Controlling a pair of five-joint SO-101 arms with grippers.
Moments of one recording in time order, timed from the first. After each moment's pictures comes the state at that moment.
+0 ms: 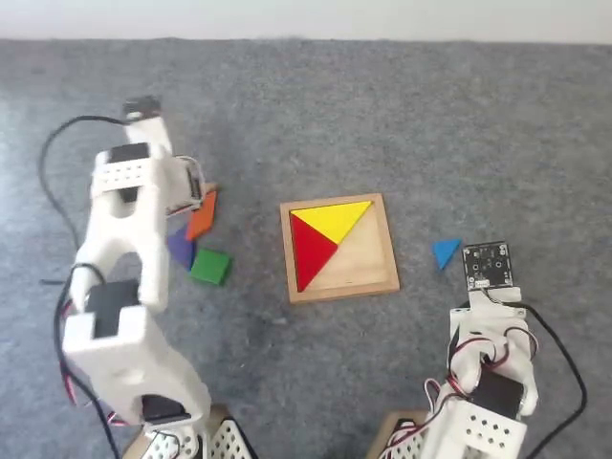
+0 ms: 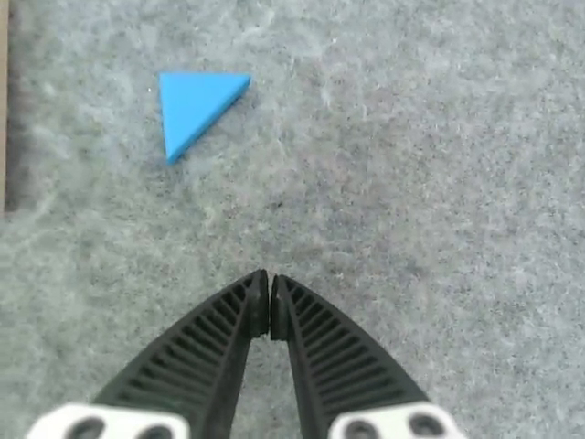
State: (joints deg) left arm -16.0 17.1 9.0 66.3 10.5; right arm 17.4 -102.9 95.5 63.6 26.4
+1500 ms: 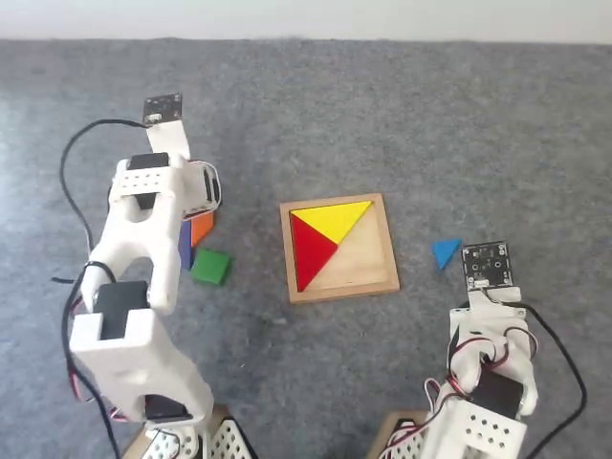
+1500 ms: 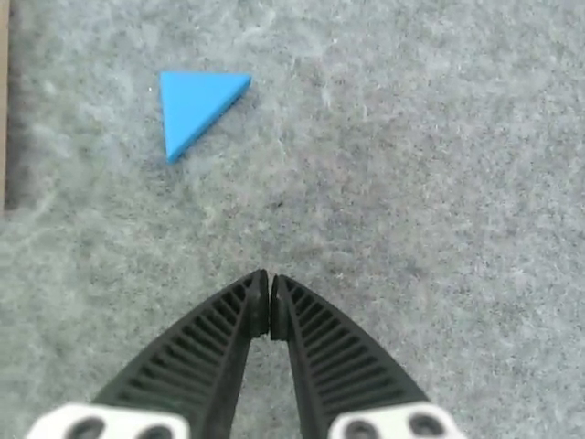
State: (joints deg) left arm -12.3 16.6 14.5 57.4 9.6; right arm 17.4 -102.9 95.5 63.6 26.8
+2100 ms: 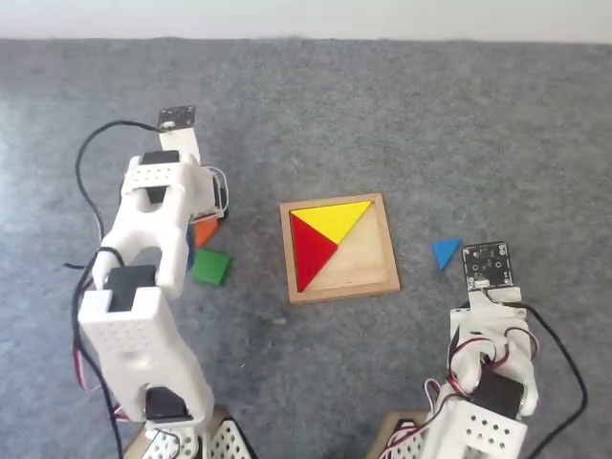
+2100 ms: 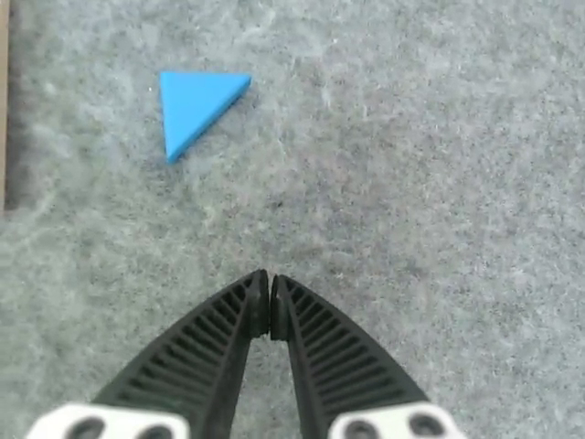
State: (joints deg) left arm -10.9 25.0 9.1 62.1 9.6; right arm 17.4 -102.9 95.5 63.6 26.8
